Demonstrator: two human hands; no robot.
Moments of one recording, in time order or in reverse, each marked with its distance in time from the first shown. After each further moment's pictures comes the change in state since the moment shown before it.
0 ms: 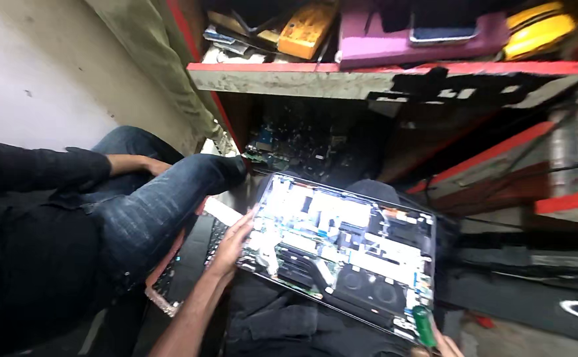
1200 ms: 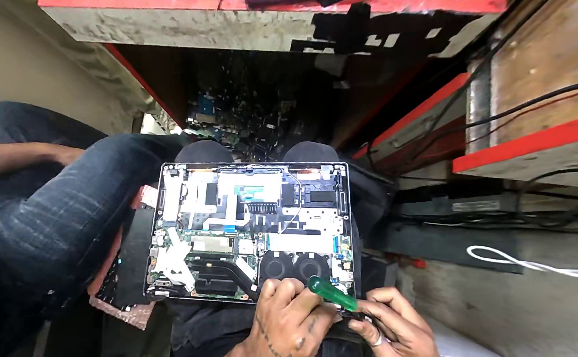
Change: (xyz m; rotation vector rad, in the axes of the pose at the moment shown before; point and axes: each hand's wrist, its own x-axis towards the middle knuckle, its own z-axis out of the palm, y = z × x) left_hand -0.074 -0.011 0.171 0.902 -0.031 0.958; right_hand 0.040 -0.030 -0.030 -0.069 -0.251 -0.027
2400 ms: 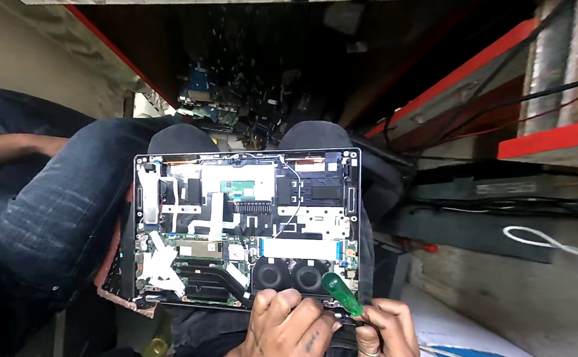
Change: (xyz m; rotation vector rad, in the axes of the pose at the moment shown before) left_hand -0.005 -0.002 -0.007 0.056 -0.073 -0.044; right_hand -0.007 -0.010 0.045 -0.142 0.242 0.035
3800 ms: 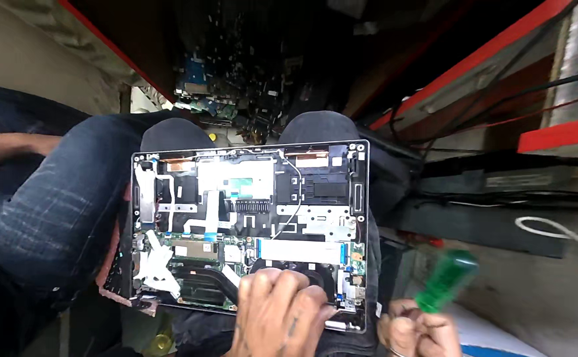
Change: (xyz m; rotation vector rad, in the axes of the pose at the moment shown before) left_hand 0.031 -0.003 -0.024 -0.036 -0.058 -0.215; right_hand 0.006 -0.009 -0.005 0.347 0.184 0.332
